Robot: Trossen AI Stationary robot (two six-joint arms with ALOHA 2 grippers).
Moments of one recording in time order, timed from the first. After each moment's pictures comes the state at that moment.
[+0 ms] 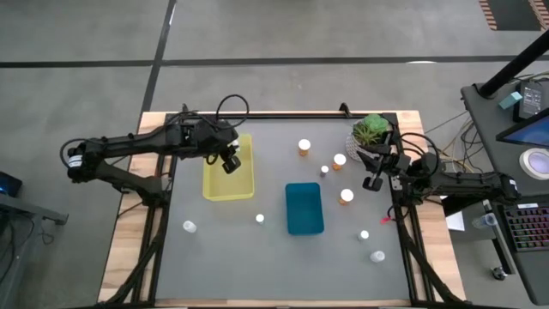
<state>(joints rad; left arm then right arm) 0.21 1.21 1.16 -0.82 -0.38 -0.18 -0.13 0.38 0.13 0.66 0.12 -0.38</state>
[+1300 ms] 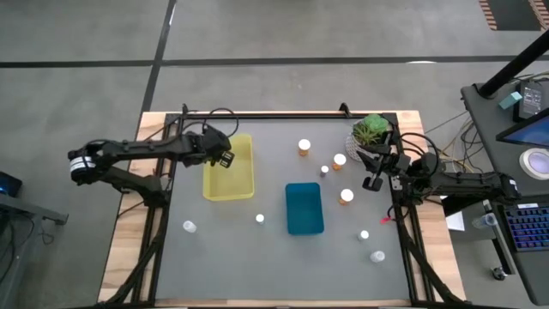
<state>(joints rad) 0.38 1.24 0.75 -0.64 -0.54 -0.61 -0.13 0.38 0.13 0.66 0.12 -0.38</state>
